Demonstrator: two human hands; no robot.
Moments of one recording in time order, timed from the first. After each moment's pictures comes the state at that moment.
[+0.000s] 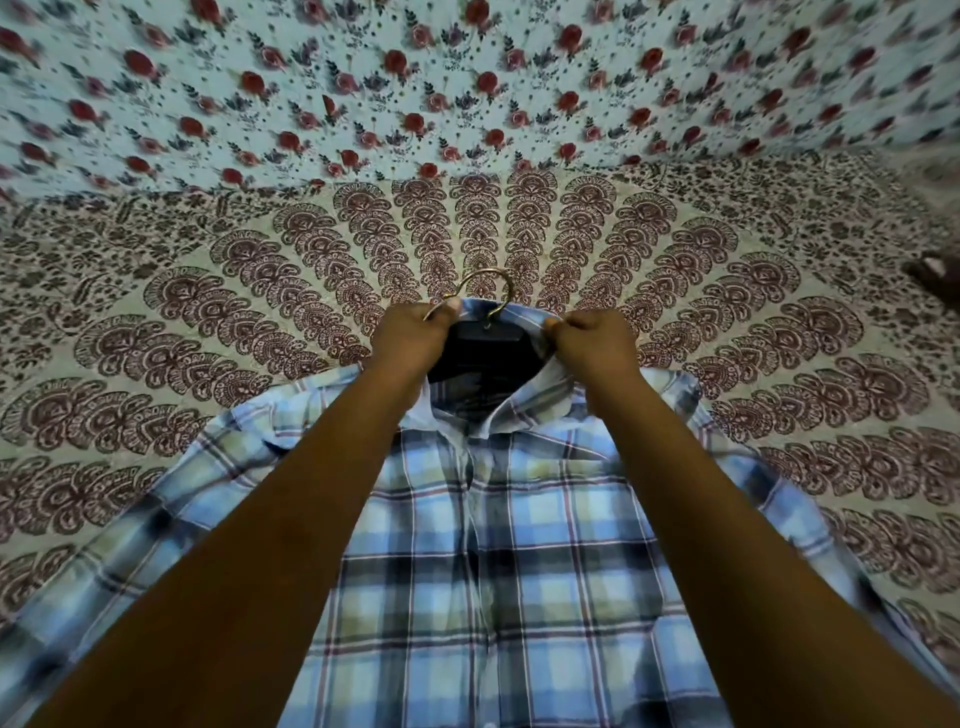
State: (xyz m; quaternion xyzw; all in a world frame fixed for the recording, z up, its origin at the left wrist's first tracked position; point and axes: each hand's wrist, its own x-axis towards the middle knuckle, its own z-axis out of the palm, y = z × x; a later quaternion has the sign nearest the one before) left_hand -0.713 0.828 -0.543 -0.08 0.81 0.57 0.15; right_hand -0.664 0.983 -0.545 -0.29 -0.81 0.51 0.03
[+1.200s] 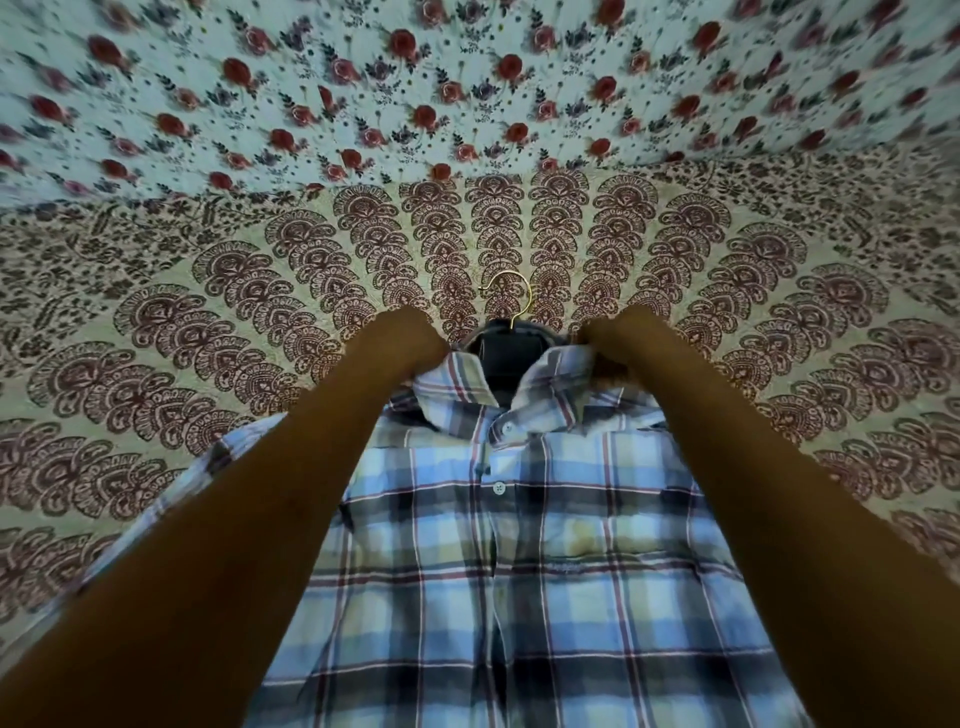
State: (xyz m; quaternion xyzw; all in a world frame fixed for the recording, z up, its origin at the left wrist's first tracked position) left_hand -0.807 0.826 -0.576 -0.03 0.95 0.21 0.25; right_hand -0.762 1.022 -0.588 -0.36 -0.80 0.46 -0.14
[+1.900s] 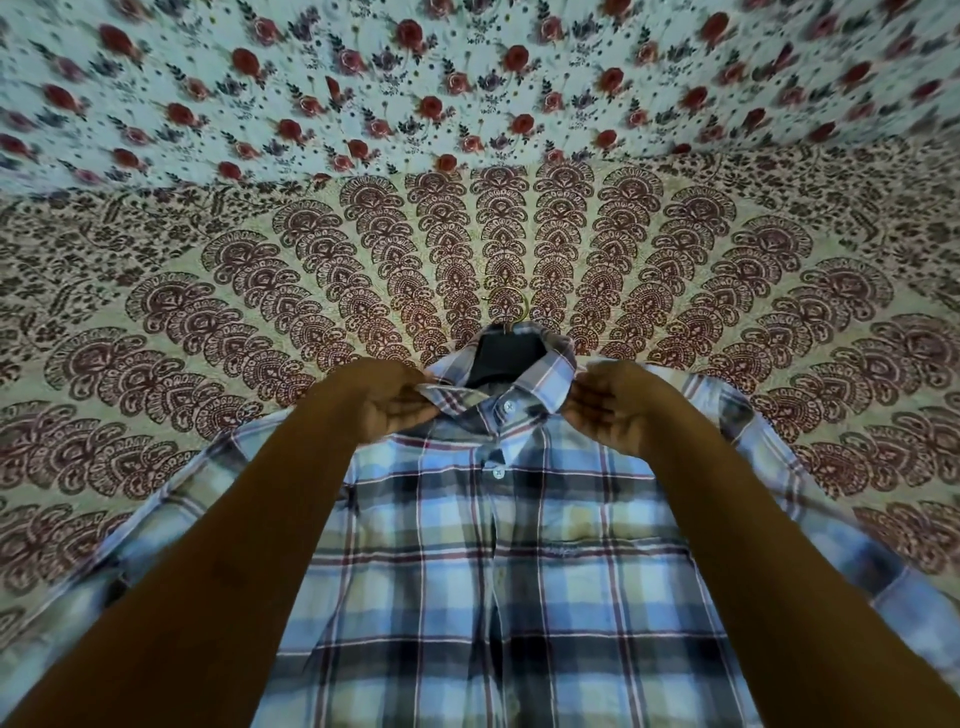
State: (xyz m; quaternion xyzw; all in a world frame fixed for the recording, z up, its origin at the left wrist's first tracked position) left_hand -0.769 0.788 -0.592 -0.27 0.68 0.58 0.36; right_hand -0.705 1.004 -0.603 -0.42 -0.50 0.74 -0.16
